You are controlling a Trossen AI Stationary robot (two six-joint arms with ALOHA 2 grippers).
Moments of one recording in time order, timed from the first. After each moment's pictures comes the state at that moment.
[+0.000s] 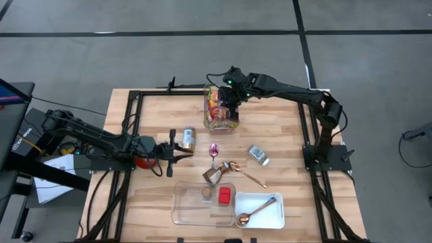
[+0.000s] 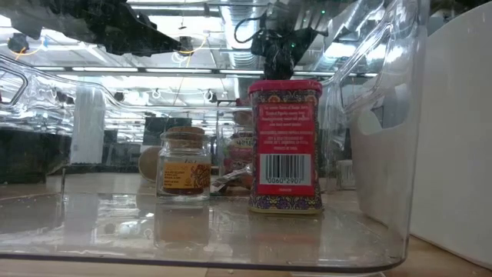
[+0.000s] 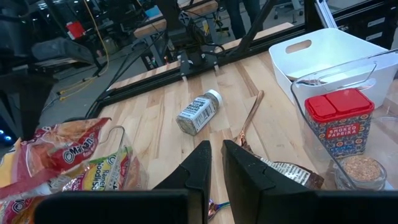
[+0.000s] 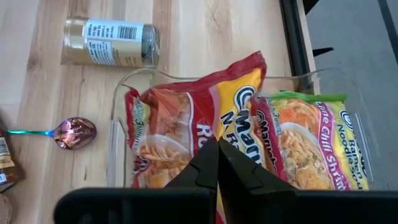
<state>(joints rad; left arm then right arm) -0.23 0.98 0.39 0.36 -0.28 0.28 -0.43 1.85 1.67 -0.75 -0.13 -0.39</state>
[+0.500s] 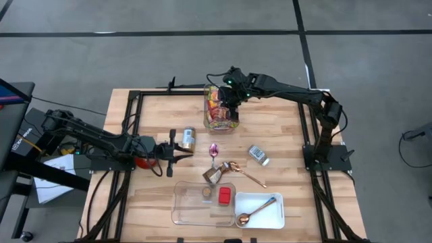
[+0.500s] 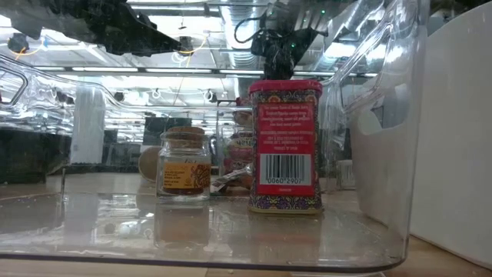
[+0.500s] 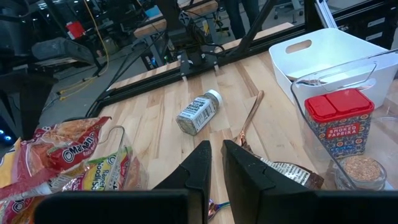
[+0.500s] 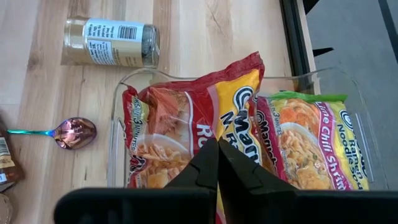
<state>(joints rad) -0.23 0.98 0.39 0.36 -0.28 0.28 -0.43 1.85 1.67 -0.75 -0.13 -0.39</state>
